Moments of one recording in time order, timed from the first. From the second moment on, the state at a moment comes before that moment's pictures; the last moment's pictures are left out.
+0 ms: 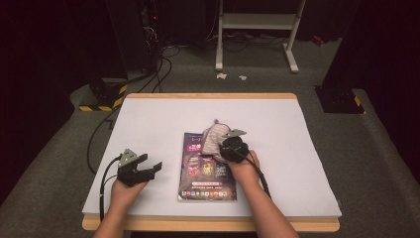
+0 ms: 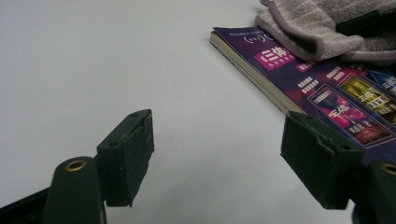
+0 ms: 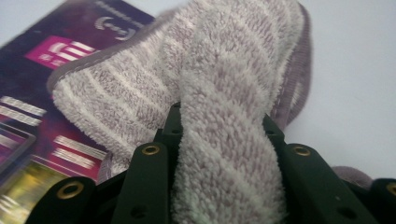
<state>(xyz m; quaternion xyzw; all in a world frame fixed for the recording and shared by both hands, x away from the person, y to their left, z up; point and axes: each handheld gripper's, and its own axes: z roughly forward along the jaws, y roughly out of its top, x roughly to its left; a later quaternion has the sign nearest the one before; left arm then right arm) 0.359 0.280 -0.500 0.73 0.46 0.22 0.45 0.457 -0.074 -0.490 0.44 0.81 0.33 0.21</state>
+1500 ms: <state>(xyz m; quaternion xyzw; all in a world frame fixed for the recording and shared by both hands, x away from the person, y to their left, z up) 0.360 0.279 -0.502 0.73 0.46 0.20 0.46 0.504 0.057 -0.488 0.38 0.84 0.33 0.19</state>
